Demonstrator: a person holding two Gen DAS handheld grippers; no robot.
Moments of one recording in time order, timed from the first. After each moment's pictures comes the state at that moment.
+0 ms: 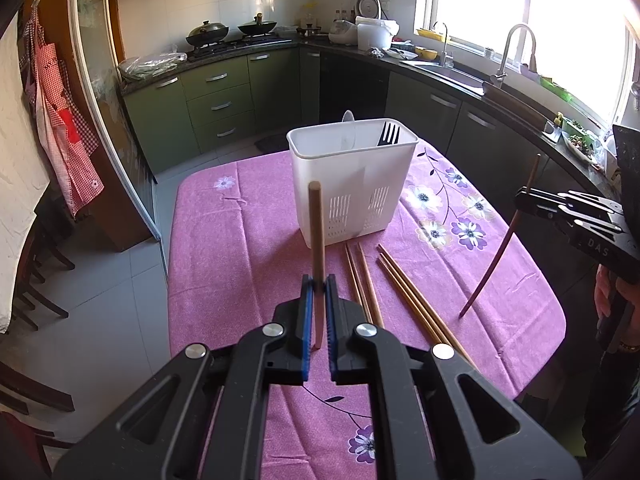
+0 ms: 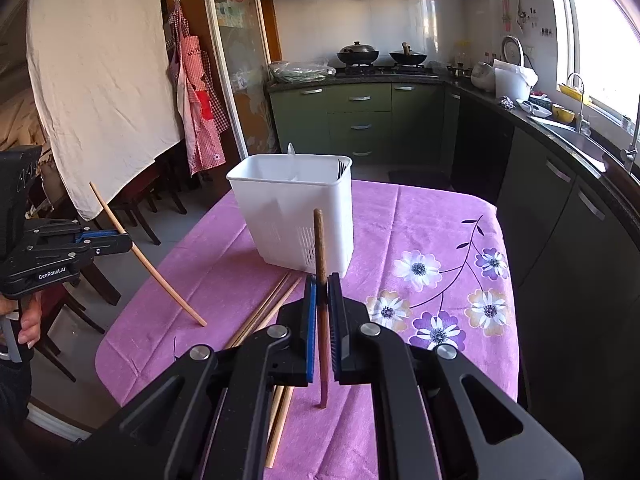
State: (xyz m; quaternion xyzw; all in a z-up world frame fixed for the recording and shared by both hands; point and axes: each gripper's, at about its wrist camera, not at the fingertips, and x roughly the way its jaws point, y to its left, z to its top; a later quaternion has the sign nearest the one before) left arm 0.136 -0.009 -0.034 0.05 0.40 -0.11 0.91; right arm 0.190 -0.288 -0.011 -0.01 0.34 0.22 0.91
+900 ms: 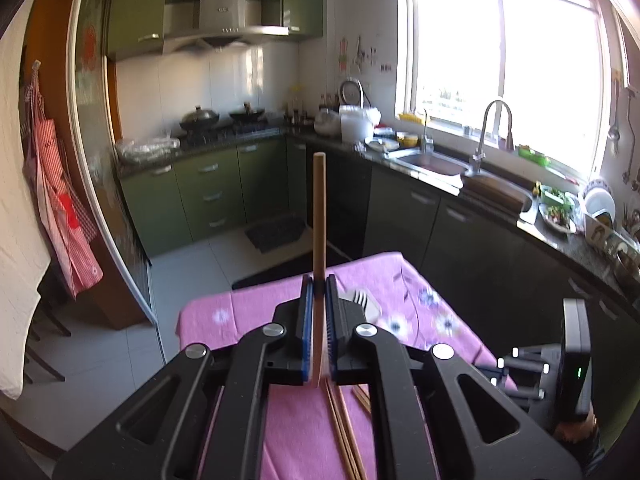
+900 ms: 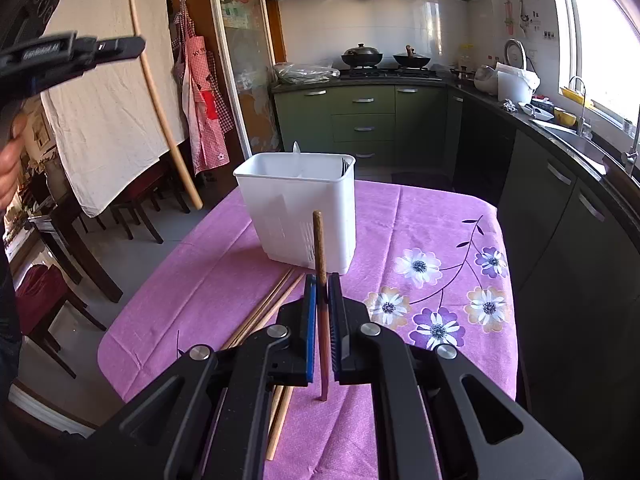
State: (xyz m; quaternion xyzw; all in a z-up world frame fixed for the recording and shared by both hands) left arm 0.173 -0.037 0.123 0.04 0.25 -0.13 0.96; right arm 0.181 -0.289 -0.010 -0.02 0.34 0.23 0.91
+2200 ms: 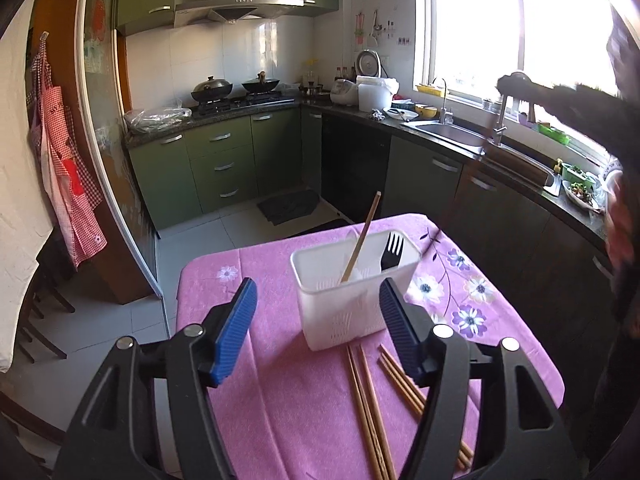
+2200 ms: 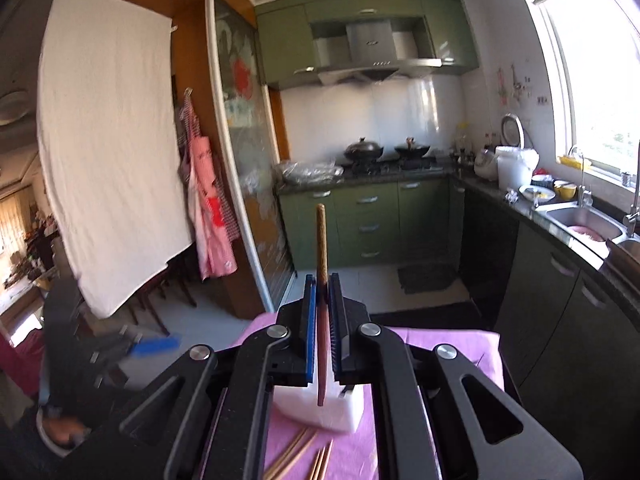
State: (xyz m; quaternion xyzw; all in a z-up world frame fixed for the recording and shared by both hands) left arm 0.178 -0.017 0.022 0.05 0.30 -0.11 0.95; right arm 0.258 -0.265 0.146 0.04 0.18 0.22 0.96
